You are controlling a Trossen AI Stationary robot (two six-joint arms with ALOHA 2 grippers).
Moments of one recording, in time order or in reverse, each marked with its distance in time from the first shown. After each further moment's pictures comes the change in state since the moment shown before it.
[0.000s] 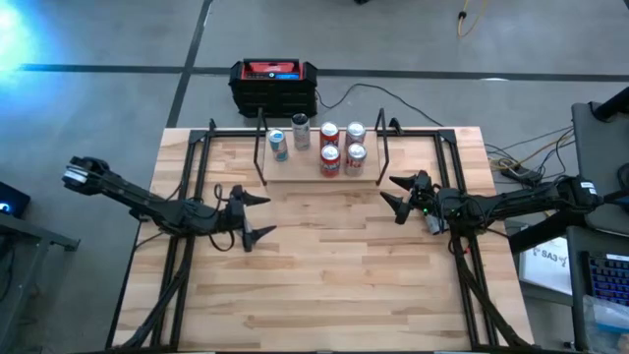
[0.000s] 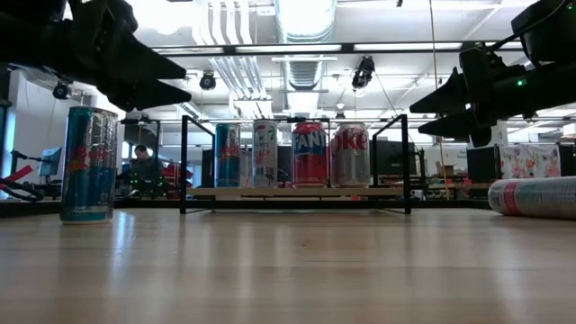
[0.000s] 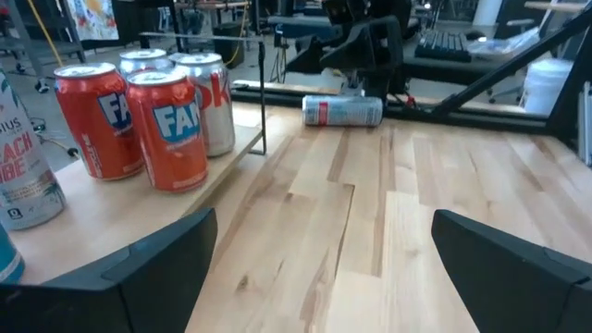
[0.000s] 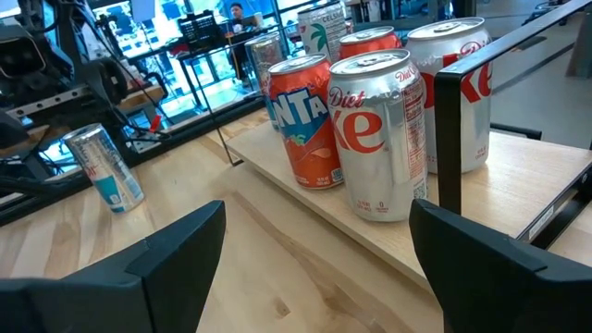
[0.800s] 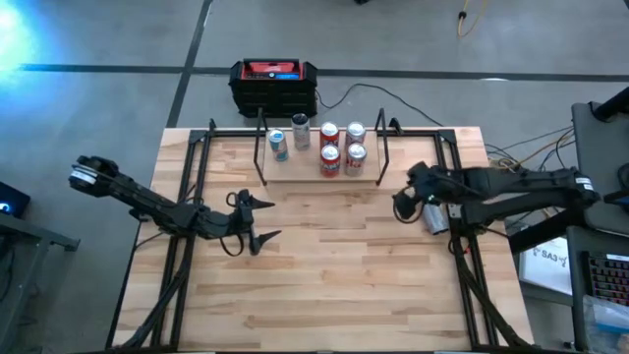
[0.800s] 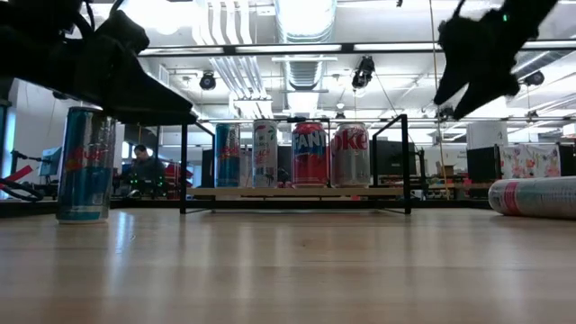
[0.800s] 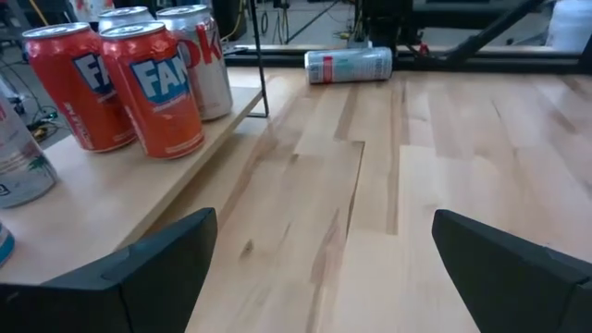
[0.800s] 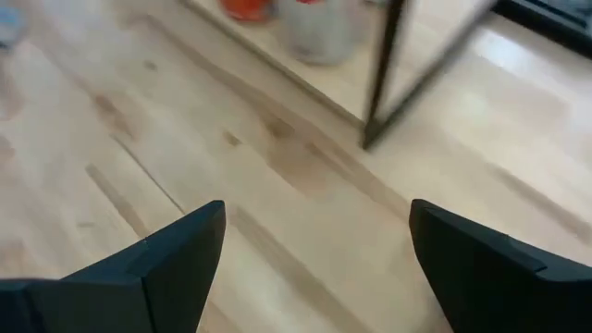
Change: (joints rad) left arm 0.000 0.197 0.004 0.050 -0.003 0.004; right arm -0.002 0.138 0.736 -1.421 -0.129 0.394
